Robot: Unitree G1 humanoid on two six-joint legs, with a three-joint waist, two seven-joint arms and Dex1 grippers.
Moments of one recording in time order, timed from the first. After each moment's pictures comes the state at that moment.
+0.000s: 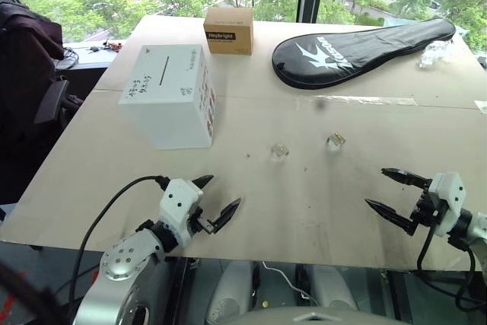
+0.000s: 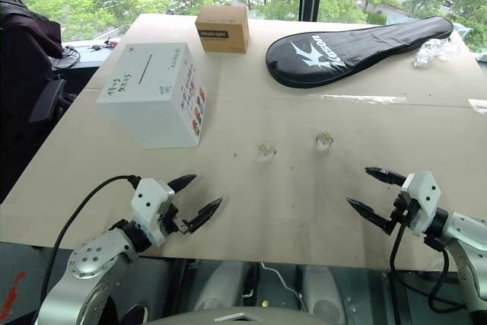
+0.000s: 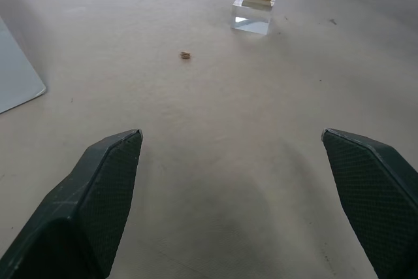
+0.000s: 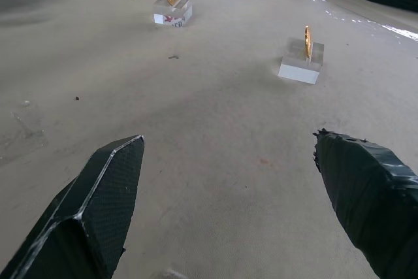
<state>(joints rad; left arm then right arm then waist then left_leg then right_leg) 0.34 0.50 0.07 -0.56 -0.30 0.28 -0.59 0.22 -0.68 -0.23 -0.14 0.48 0.00 1.01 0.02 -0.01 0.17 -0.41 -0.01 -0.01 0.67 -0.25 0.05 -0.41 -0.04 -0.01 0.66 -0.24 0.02</state>
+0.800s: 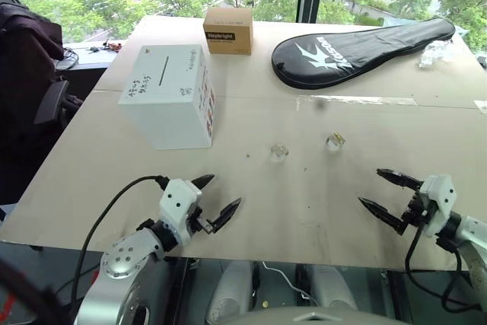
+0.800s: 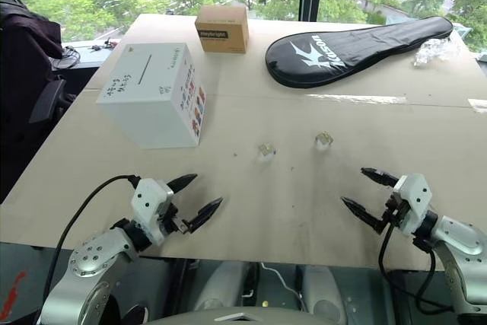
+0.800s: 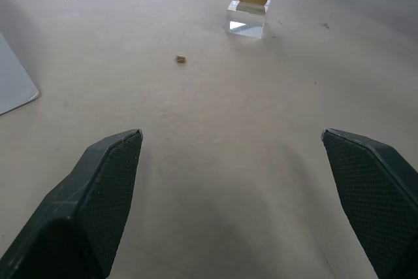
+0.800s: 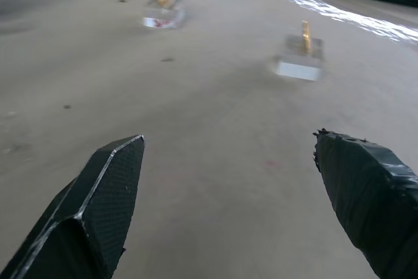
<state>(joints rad) 0.31 0.50 0.07 -0.51 -0.32 0.24 -0.63 0.19 -0.59 -0.21 -0.16 0.43 0.04 0.88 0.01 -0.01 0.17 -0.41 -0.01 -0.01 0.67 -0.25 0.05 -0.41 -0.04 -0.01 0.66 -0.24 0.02</state>
